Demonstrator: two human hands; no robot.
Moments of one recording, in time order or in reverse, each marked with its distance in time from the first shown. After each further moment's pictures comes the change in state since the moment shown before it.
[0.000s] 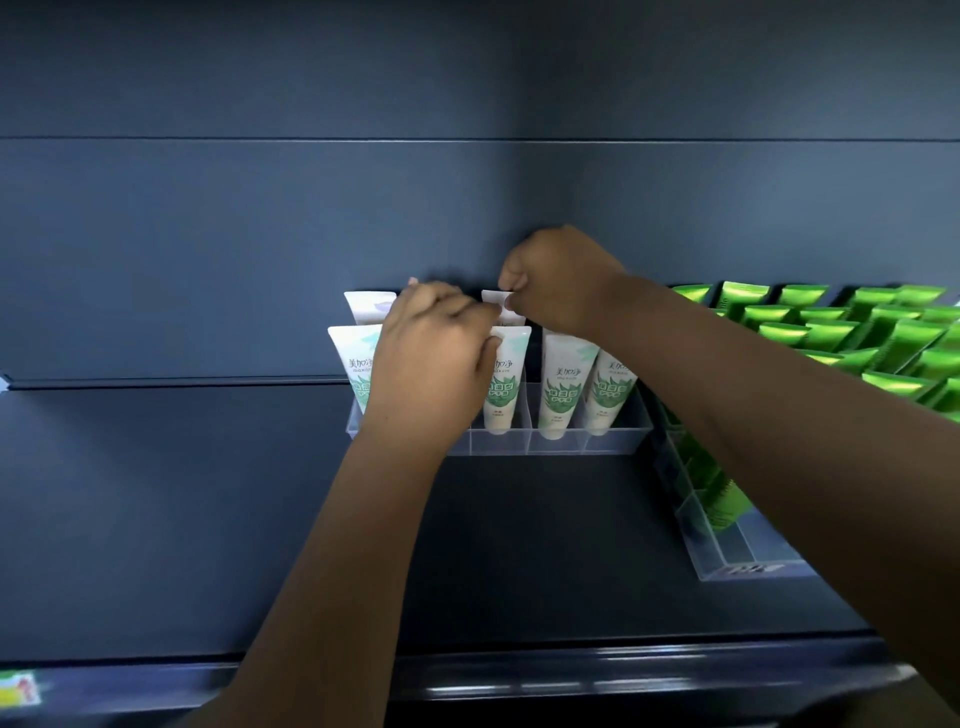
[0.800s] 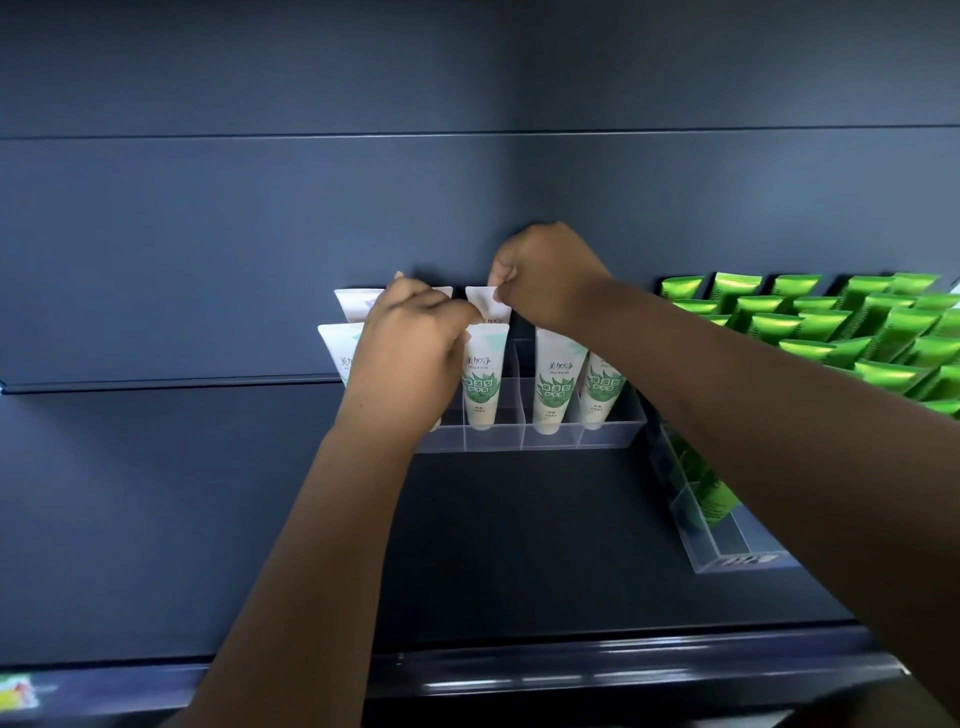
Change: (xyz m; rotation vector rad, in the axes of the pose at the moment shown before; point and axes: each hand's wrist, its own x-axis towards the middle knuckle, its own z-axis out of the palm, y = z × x) left_hand 0.004 -0.017 0.010 -0.119 0.038 0.025; right_hand 0.003 0.004 0.012 0.131 0.079 0.050
